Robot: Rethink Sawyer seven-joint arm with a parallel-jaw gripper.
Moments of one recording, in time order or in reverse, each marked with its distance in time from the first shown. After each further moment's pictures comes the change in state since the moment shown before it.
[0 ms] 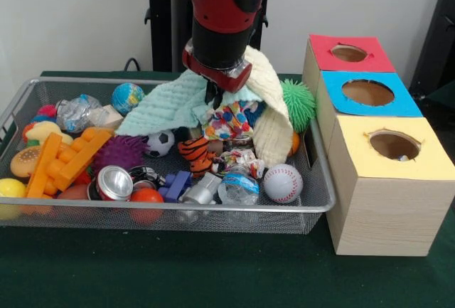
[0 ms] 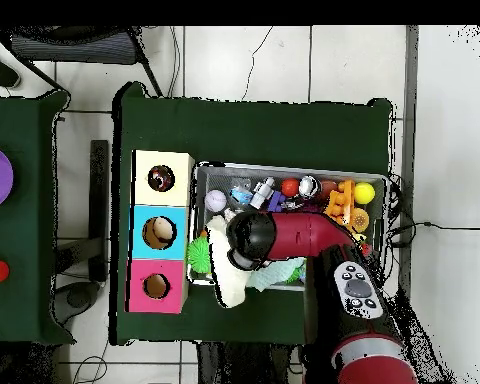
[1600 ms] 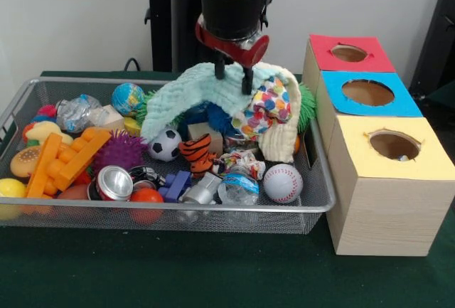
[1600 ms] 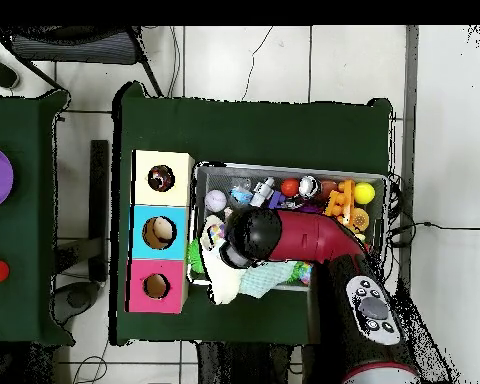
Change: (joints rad) arm -0.010 -0.132 0.037 0.051 0.133 0.098 0.000
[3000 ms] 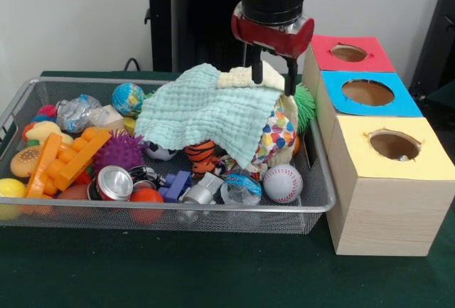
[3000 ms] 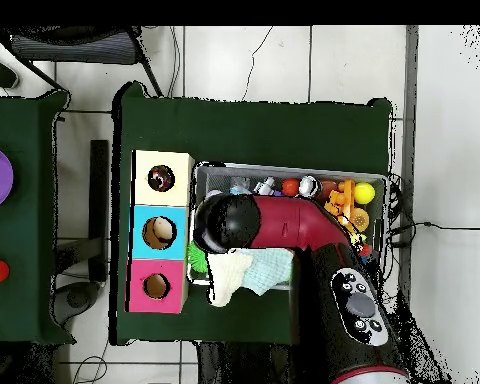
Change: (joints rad) arm 0.016 -0.040 0.089 -0.008 0.034 -0.211 0.000
